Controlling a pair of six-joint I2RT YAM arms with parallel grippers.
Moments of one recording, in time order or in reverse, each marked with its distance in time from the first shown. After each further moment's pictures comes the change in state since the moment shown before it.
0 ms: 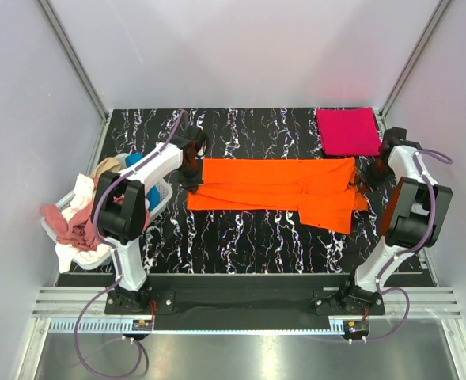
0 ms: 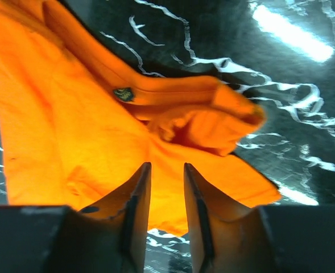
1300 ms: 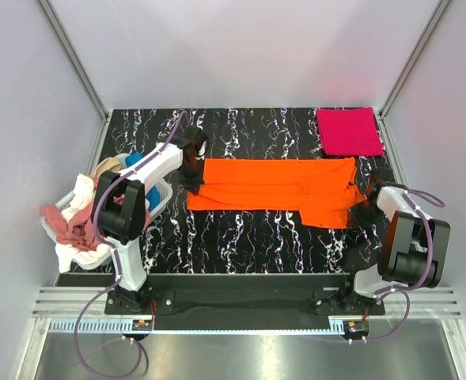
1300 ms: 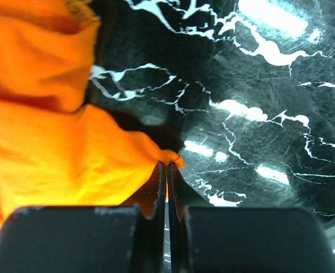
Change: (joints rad) left arm 0.001 0.002 0.002 -0.001 0.066 0.024; right arm 0.031 -0.313 -0.558 0.175 0.076 0.095
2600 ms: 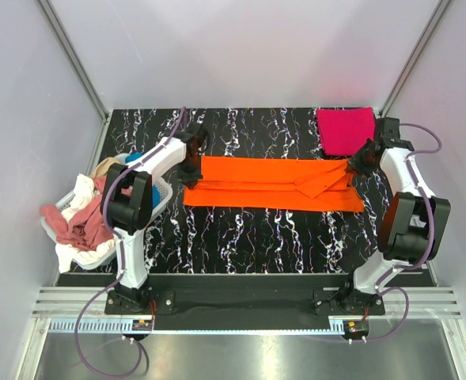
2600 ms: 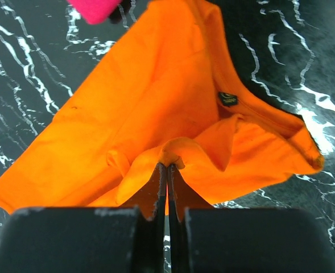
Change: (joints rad) left arm 0.023 0.113 0.110 -0.027 -0.143 -0.053; right arm 0.073 0.174 0.507 0.029 -0.153 -0.302
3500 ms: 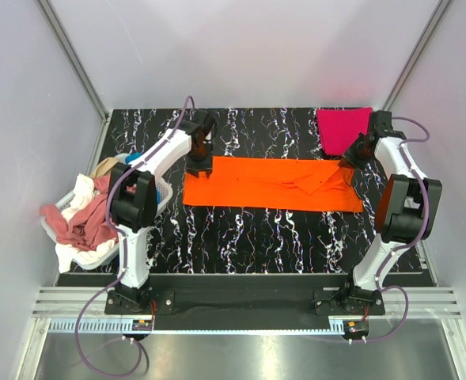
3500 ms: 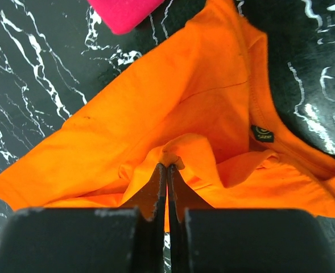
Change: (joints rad) left arm -0.034 0.056 0.193 -0.060 0.061 0.010; right arm 0.025 0.175 0.148 -0.002 -0.064 -0.031
